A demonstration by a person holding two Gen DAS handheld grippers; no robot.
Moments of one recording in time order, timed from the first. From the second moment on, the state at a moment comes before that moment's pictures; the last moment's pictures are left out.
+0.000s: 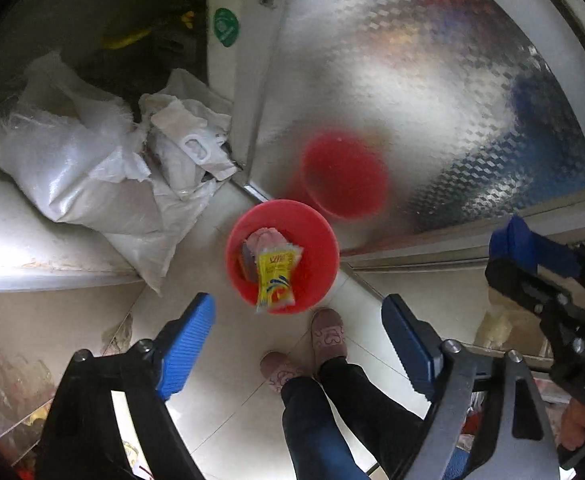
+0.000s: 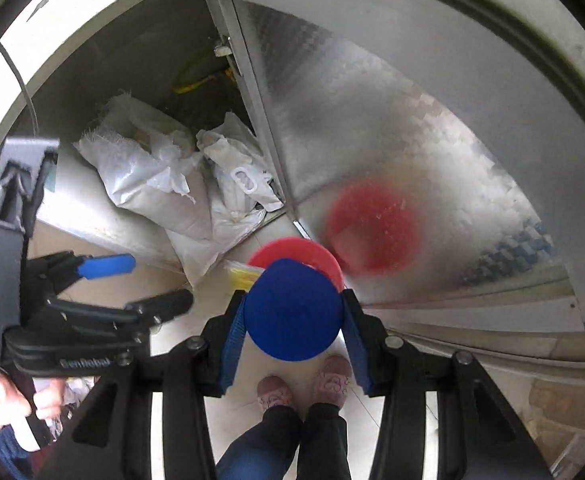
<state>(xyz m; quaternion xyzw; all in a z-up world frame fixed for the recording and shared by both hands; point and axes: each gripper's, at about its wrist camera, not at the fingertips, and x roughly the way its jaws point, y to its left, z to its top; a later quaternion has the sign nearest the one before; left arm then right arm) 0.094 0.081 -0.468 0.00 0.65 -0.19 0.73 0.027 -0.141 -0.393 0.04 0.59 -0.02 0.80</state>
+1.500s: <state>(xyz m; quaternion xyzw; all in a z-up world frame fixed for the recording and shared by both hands) 0.031 0.151 -0.319 0.00 0.60 -0.06 0.80 0.029 -0.094 -0.307 -0.02 0.55 0.09 0.83</state>
